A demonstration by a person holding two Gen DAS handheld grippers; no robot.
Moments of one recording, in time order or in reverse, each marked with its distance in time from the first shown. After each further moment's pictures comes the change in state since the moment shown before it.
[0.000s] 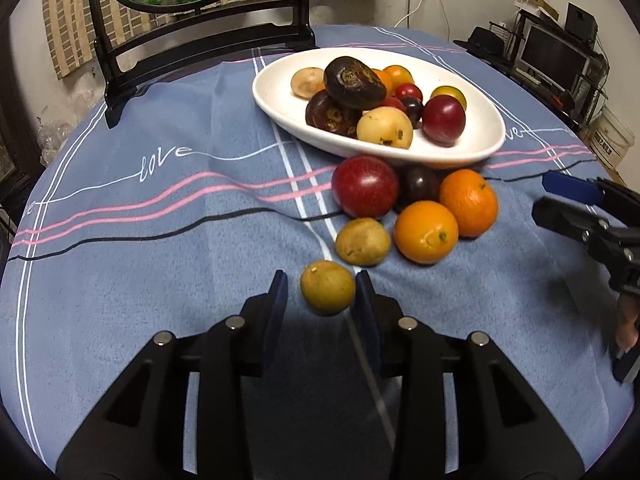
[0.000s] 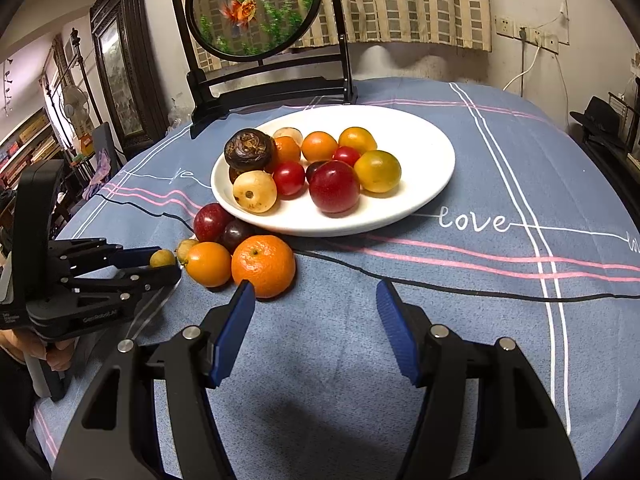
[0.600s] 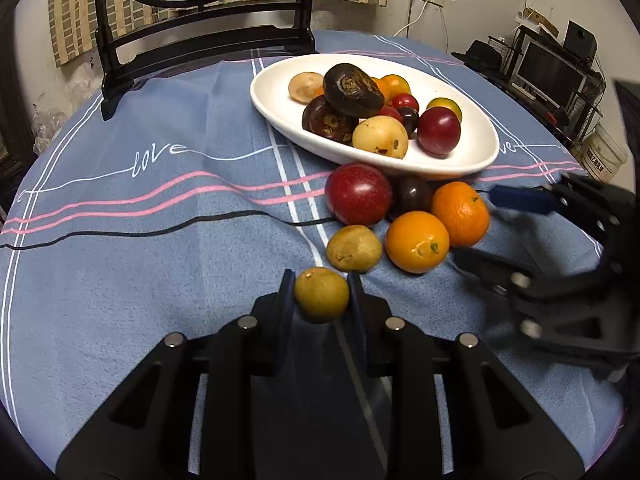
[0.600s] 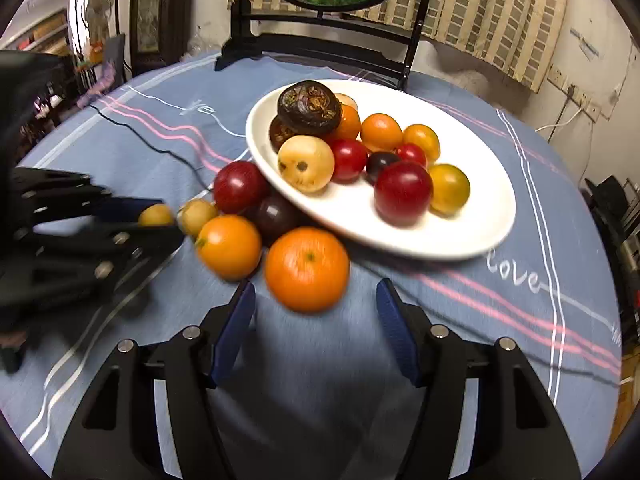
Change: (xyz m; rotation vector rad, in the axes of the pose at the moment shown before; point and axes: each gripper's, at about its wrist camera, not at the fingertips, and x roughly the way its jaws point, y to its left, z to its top) left arm 0.000 0.003 -0.001 -0.042 -0.020 -0.048; right arm 0.052 0.059 0.016 -0.298 0.140 -0.115
